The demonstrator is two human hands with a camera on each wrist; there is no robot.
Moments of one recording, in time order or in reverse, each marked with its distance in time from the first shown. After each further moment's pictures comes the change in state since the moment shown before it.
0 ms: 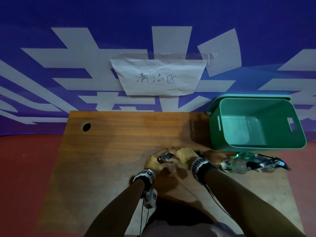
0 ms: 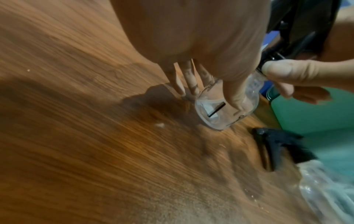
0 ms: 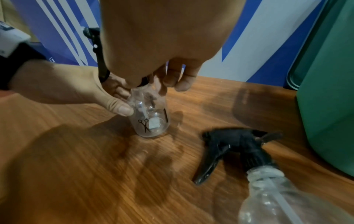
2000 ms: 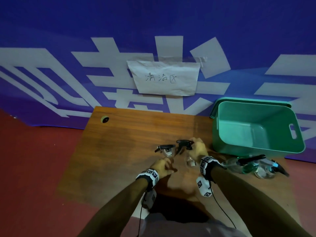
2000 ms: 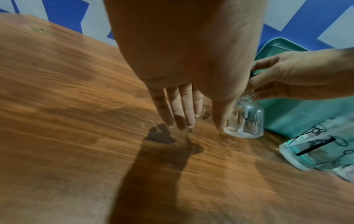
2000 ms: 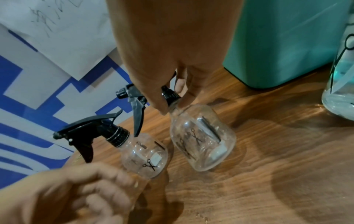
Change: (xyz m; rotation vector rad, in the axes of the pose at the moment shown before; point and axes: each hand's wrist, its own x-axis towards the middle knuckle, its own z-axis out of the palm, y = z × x) left_hand -0.082 0.037 0.032 0.362 -0.145 -0.092; right_hand -0.006 0.075 0.052 0.603 0.388 0.342
